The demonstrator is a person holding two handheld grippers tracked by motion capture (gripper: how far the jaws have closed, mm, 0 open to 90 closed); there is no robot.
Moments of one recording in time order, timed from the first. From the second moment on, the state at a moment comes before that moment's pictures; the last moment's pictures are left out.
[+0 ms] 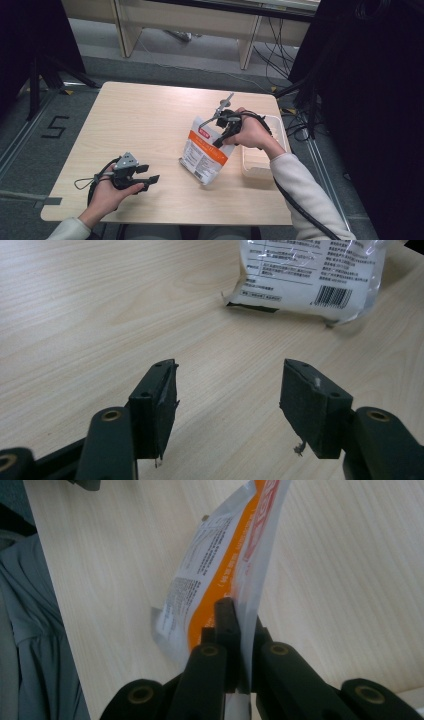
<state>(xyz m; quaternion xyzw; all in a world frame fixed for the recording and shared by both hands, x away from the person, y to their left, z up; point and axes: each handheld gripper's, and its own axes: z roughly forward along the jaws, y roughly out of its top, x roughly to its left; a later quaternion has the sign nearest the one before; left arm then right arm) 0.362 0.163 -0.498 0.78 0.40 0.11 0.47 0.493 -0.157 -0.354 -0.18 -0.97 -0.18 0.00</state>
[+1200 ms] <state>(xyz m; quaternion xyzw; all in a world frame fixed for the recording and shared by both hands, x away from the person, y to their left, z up) 0.362 0.164 -0.498 0.78 0.40 0.11 0.47 0.487 -0.165 -0.322 -0.08 -0.99 -0.14 -0.01</state>
